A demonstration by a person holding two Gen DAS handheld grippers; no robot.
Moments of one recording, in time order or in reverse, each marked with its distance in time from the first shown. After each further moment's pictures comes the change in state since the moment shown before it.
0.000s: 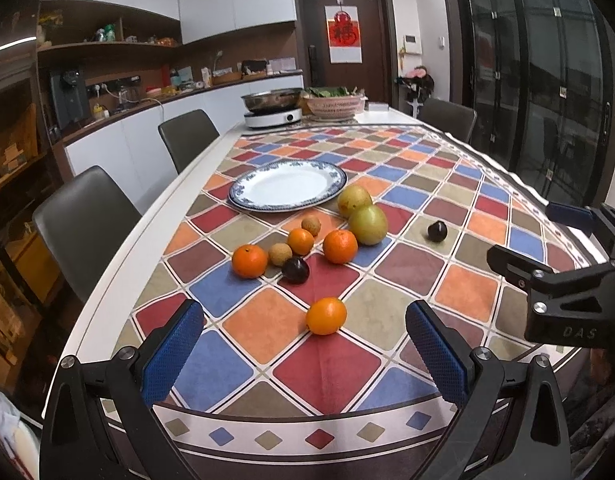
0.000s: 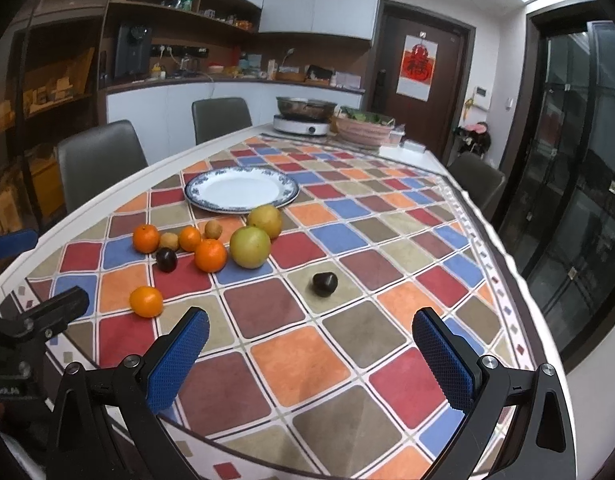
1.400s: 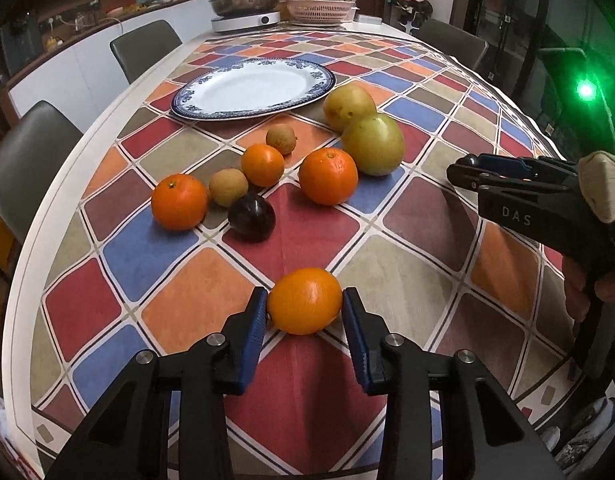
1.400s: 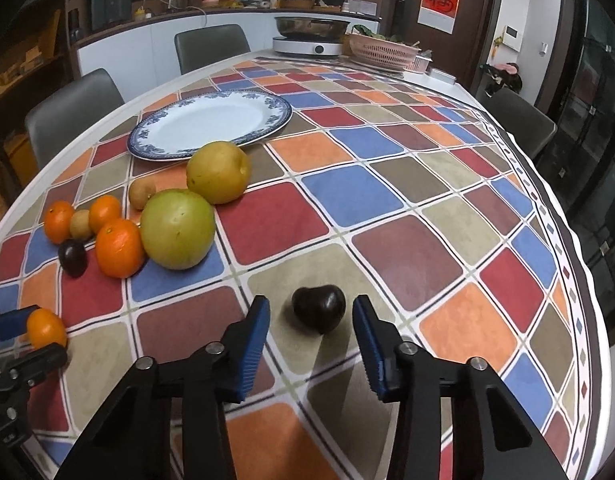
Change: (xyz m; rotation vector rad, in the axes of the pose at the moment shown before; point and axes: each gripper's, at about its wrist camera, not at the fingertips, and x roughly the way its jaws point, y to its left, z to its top) left arm 0.115 -0.004 0.002 -0.026 0.342 -0.115; right arm 0.156 -0.018 0.020 -0.001 0.272 0.044
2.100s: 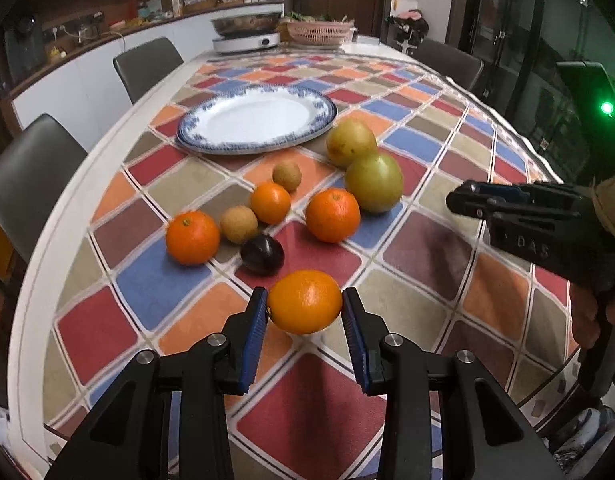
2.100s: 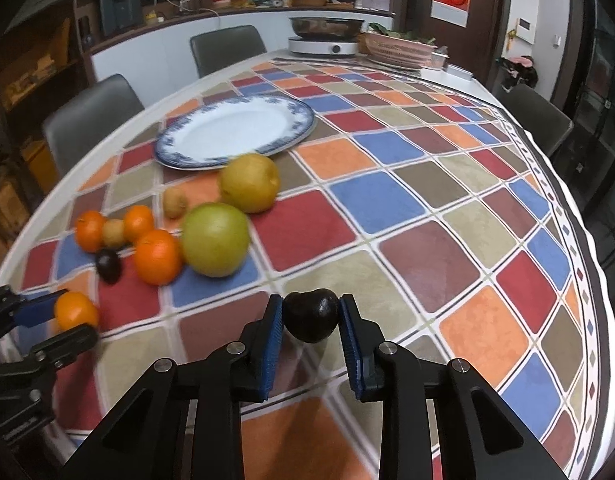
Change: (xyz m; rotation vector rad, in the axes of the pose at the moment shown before) left arm -0.018 0.006 0.014 0.002 -0.085 -0.011; right arm -0.019 0.008 0.008 0.012 0.007 0.101
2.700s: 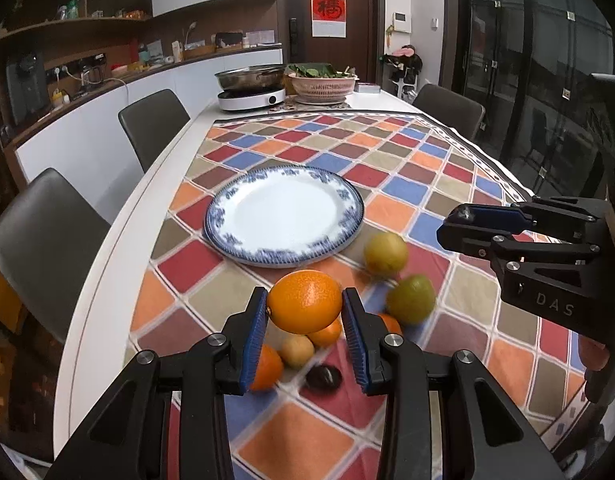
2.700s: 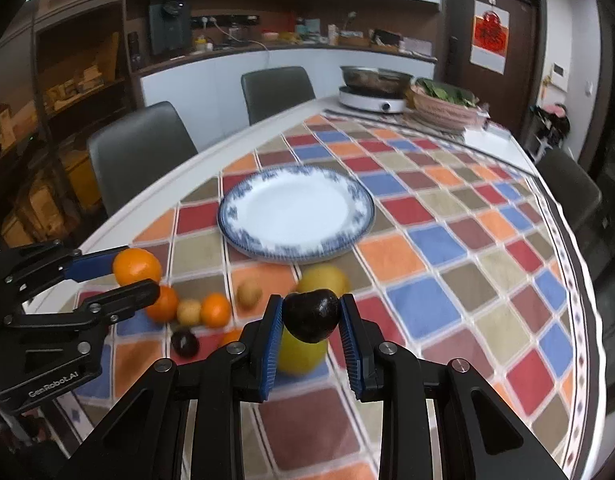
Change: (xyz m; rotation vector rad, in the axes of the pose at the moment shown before) left arm -0.015 0.042 0.081 0.044 -0.147 0.007; right arm -0.032 0.040 0.071 -0.109 -0.134 0.093
